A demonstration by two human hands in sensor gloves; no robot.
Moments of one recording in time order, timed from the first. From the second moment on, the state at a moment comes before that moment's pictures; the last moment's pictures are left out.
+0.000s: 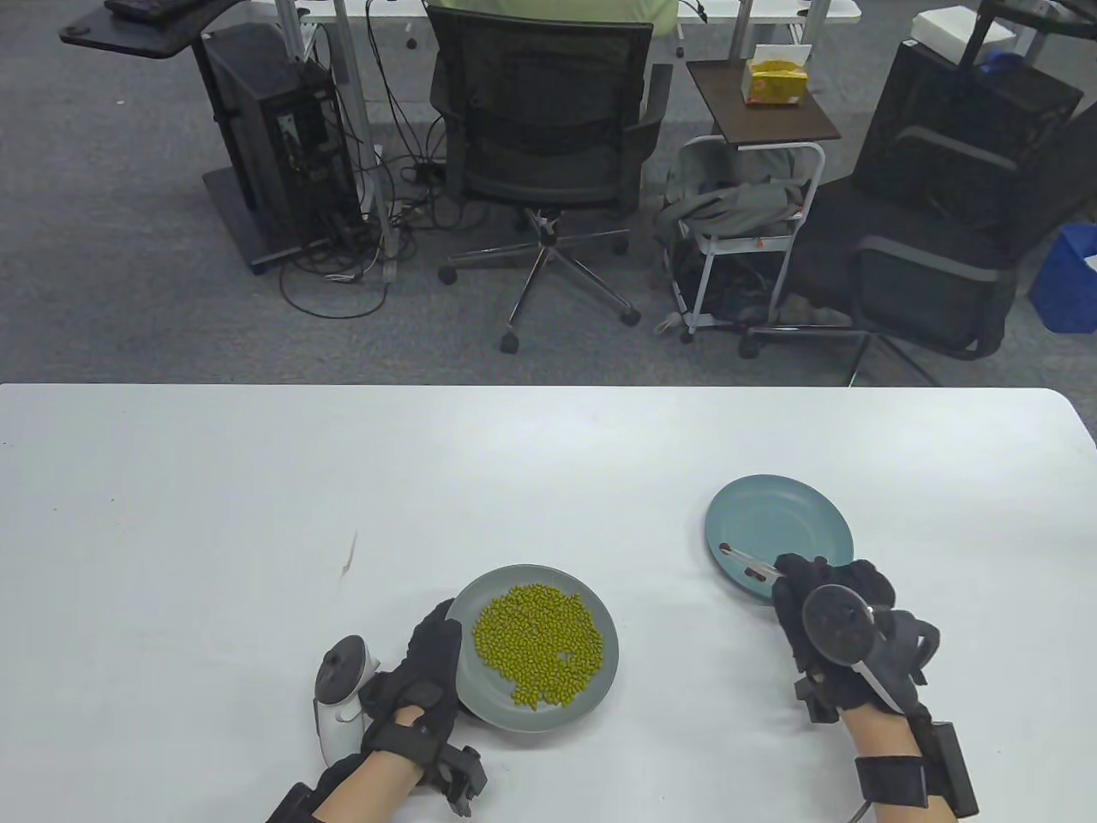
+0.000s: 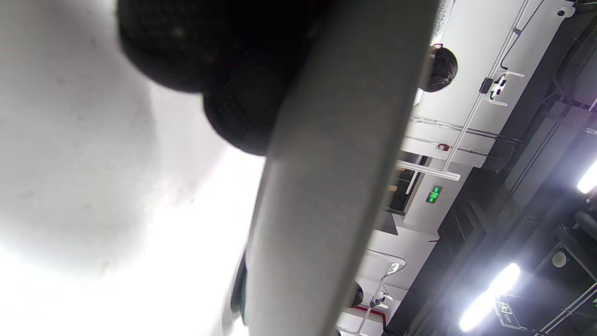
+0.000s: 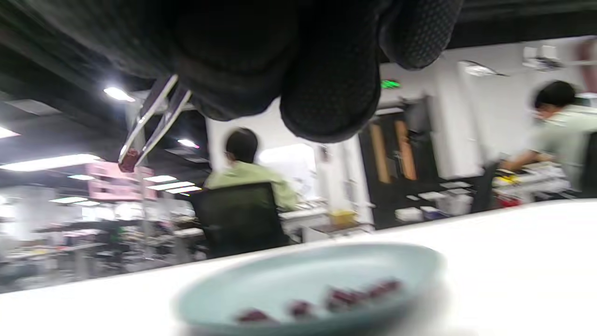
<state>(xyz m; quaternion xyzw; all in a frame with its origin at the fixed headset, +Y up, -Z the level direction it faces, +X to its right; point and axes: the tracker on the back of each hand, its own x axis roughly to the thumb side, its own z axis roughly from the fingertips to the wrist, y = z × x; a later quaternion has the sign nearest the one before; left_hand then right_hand) -0.185 -0.818 -0.308 -0.15 -0.03 0.76 0.63 0.295 -0.728 -0.351 -0.09 -0.18 0.98 0.10</state>
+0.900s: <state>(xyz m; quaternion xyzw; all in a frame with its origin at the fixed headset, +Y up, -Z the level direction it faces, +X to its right) -0.195 -0.809 -0.310 -0.13 -0.04 0.75 0.65 0.228 -0.700 -0.315 0.03 -0.20 0.96 0.17</state>
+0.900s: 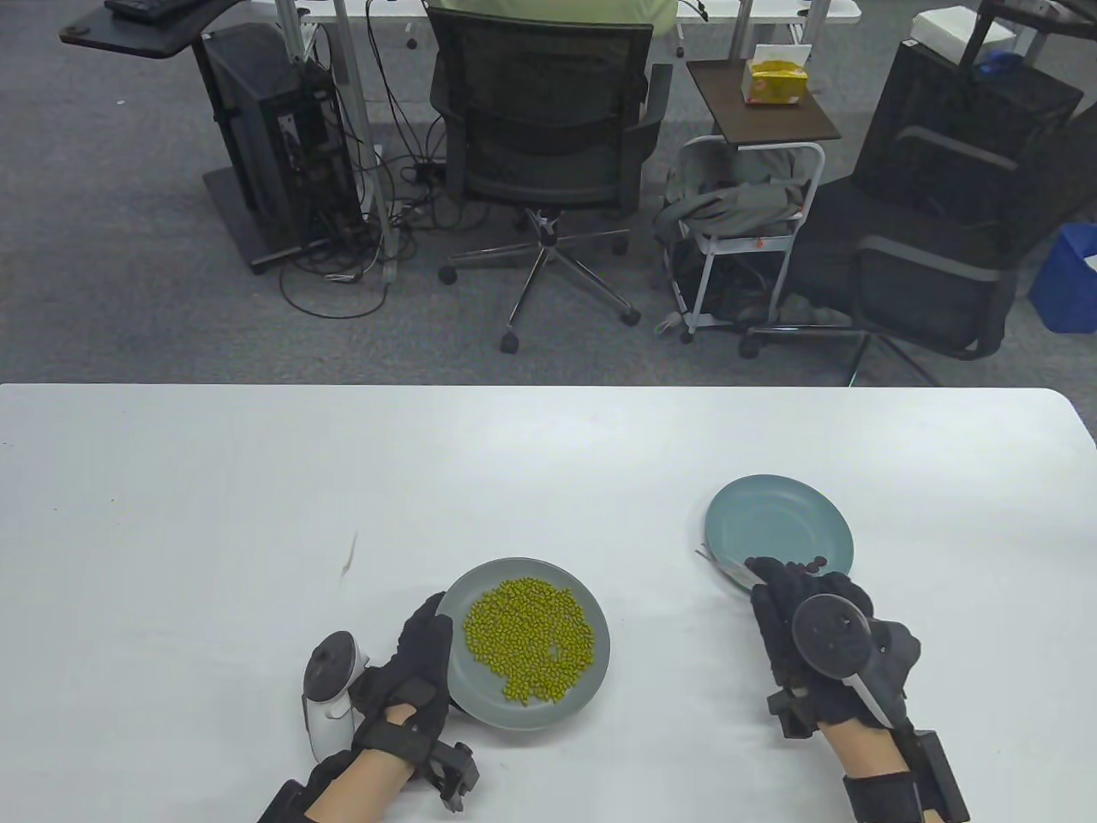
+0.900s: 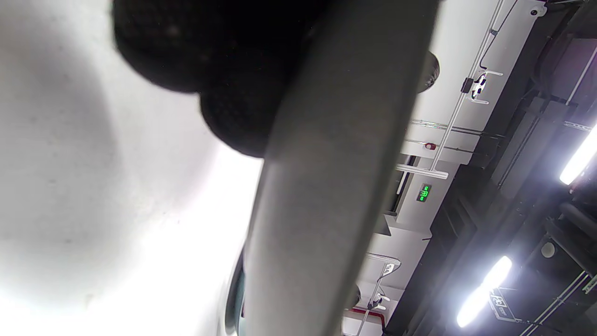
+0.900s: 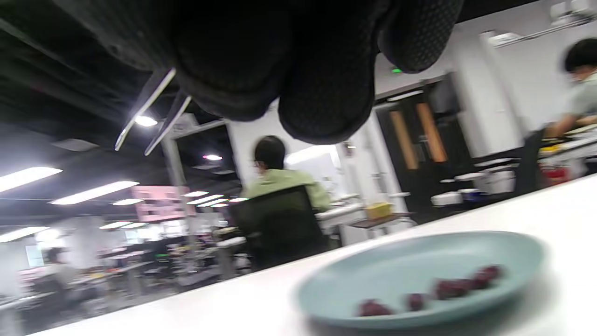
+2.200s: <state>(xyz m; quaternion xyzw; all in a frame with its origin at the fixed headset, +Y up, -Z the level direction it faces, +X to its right) -0.359 -0.806 -0.339 -0.05 0.23 0.57 0.79 0.176 -0.713 -0.292 0.14 -0.16 0.97 0.14</state>
